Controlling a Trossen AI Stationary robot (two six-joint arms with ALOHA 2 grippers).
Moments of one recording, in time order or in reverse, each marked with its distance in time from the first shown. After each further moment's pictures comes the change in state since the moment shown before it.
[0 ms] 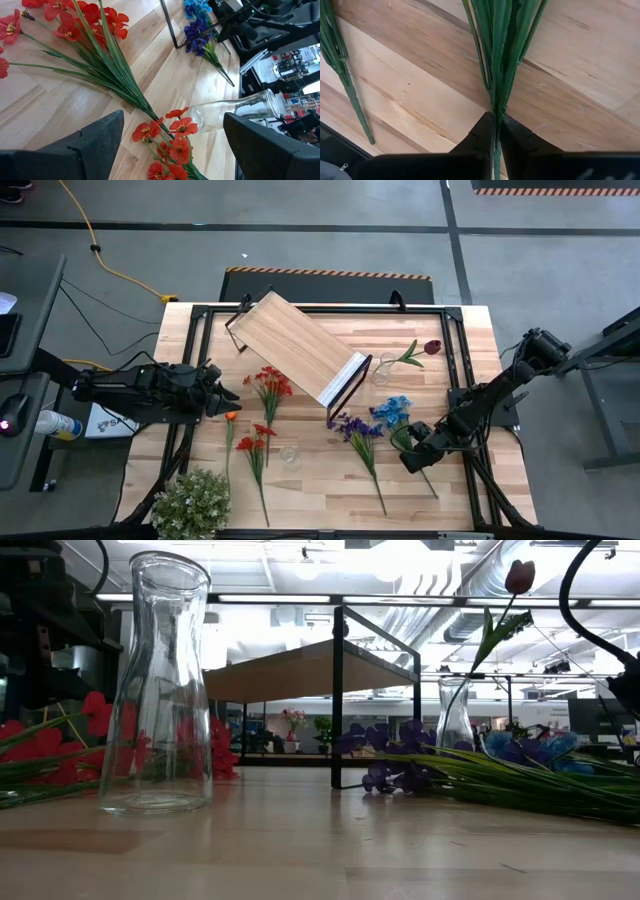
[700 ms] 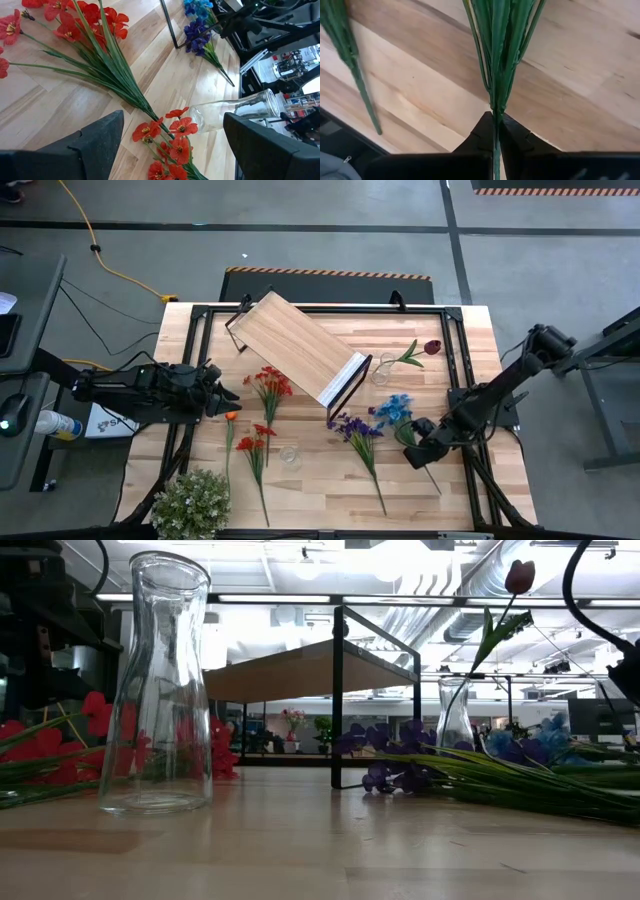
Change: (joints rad) left arm 0.000 0.000 0.000 0.000 0.000 0.000; right arm 0.004 -0.151 -0.004 -0.051 -0.040 0.034
